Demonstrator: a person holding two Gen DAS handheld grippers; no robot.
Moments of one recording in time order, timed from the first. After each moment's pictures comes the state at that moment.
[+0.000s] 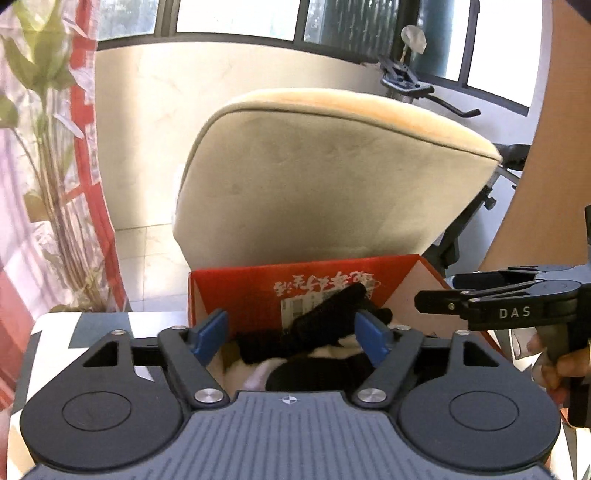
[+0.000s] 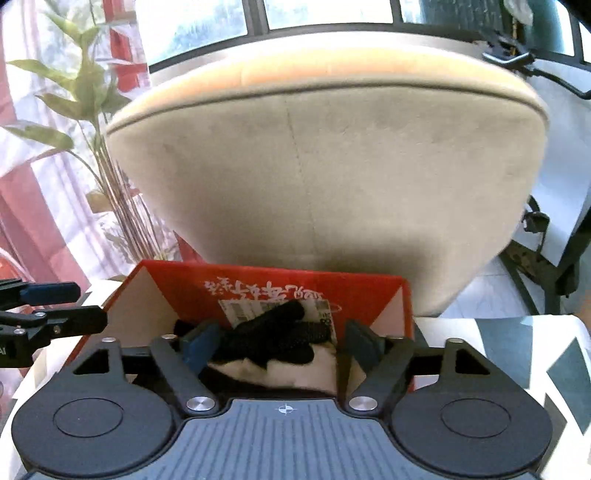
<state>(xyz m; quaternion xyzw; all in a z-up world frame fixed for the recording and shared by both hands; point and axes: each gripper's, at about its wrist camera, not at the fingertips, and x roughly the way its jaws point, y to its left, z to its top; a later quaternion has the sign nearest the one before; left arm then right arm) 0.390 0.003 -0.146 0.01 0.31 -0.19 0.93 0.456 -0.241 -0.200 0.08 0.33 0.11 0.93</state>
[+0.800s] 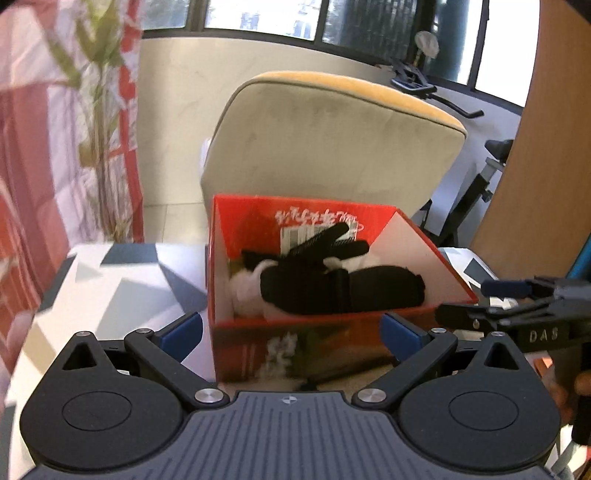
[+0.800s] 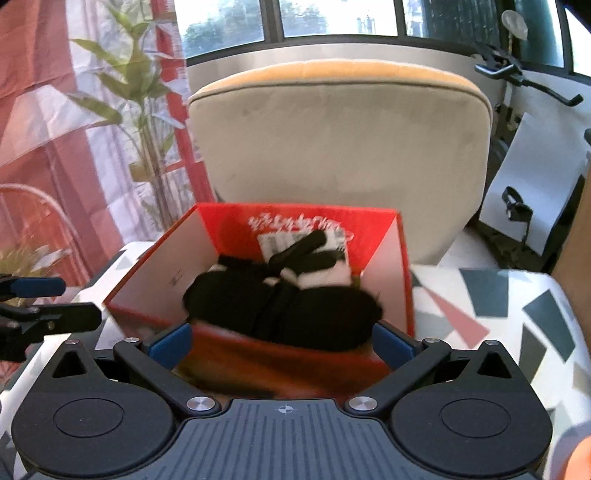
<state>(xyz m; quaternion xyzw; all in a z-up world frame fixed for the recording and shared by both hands) 0.272 0.023 -0.170 -0.02 0.32 -0.16 0.93 0.314 -0.227 -0.205 0.06 0.32 0.12 0.94</state>
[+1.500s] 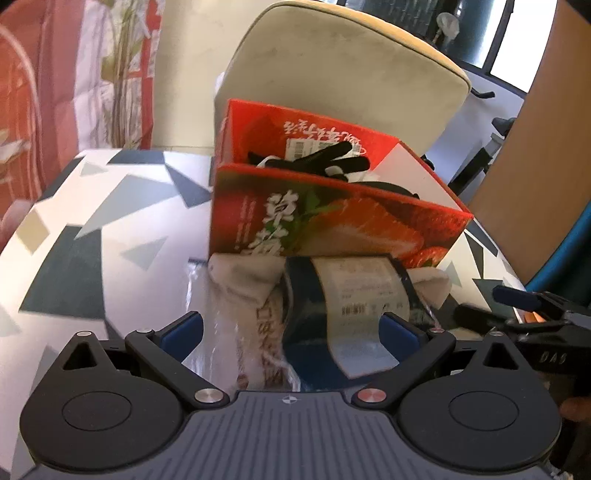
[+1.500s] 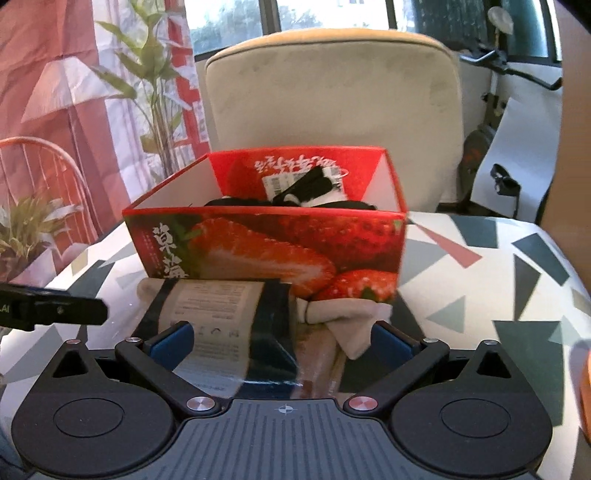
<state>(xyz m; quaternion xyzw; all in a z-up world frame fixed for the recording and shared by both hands) 0.211 0.037 -0.232 -0.06 0.38 -0.15 0.91 0.215 -0.228 -0.273 0.06 0.30 0.11 0.95</state>
